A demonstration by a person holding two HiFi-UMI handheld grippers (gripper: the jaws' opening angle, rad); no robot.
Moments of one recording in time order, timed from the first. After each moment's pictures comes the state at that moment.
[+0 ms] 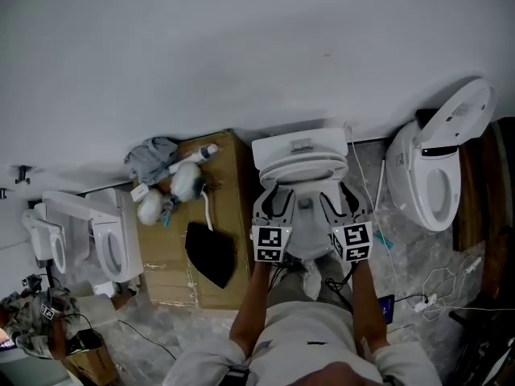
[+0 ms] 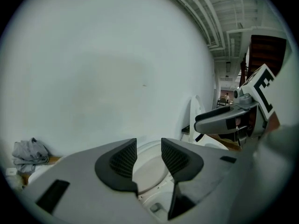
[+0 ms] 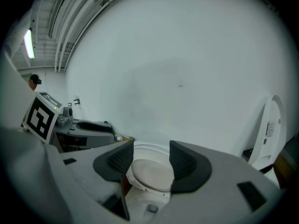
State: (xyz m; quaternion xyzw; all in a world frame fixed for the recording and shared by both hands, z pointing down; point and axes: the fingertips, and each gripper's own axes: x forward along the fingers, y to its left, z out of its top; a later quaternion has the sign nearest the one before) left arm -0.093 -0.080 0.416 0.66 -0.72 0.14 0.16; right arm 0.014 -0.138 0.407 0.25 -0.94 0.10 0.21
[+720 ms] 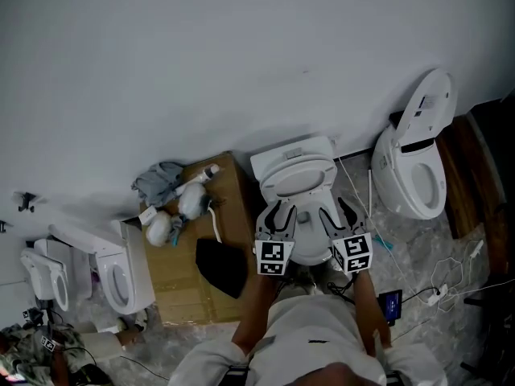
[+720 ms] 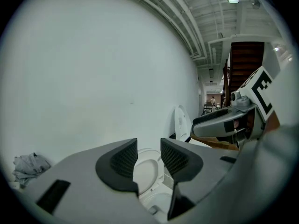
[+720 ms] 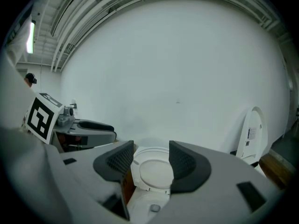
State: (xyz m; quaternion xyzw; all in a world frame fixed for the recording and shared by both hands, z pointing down) left arm -0.053 -0.006 0.345 0.72 -0.68 0.12 0.10; right arm 0.054 -0.046 0.340 0.31 -0.93 0.08 0.17
